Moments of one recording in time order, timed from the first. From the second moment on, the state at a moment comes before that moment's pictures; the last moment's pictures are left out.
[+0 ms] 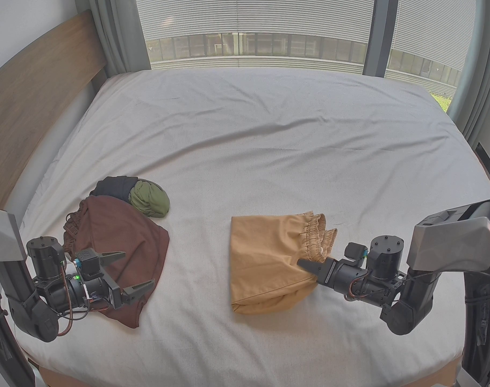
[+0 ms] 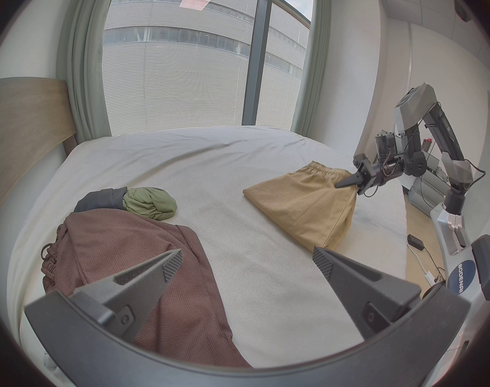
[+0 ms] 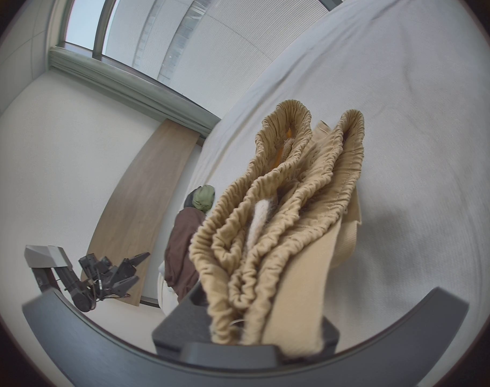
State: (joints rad) left arm 0.02 2.06 -0.19 -1.47 -0.62 0.30; right arm 0.45 2.36 -0.54 -1.54 0.31 0.75
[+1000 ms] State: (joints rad) left arm 0.02 2.06 -0.18 -1.46 -0.62 0.30; right arm 0.47 2.19 -0.67 -1.51 0.37 0.75
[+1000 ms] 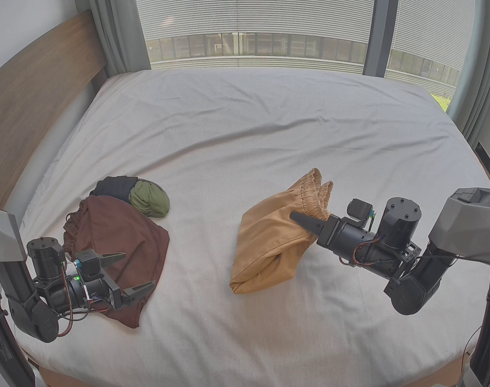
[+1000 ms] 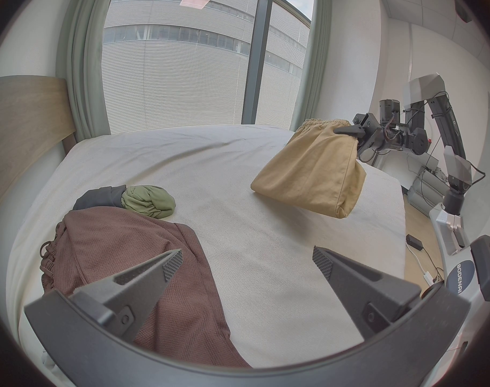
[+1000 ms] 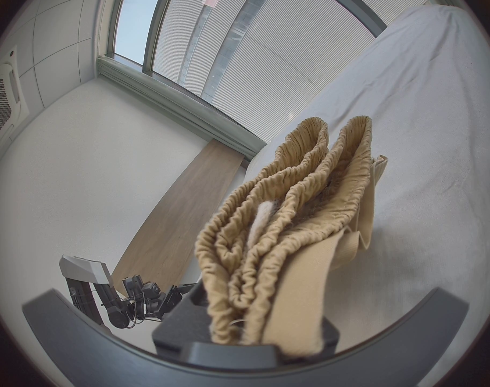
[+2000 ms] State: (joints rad) left arm 0.01 2.06 -0.18 -1.46 -0.62 0.29; right arm 0.45 2.29 -1.28 -1.06 0.37 0.75
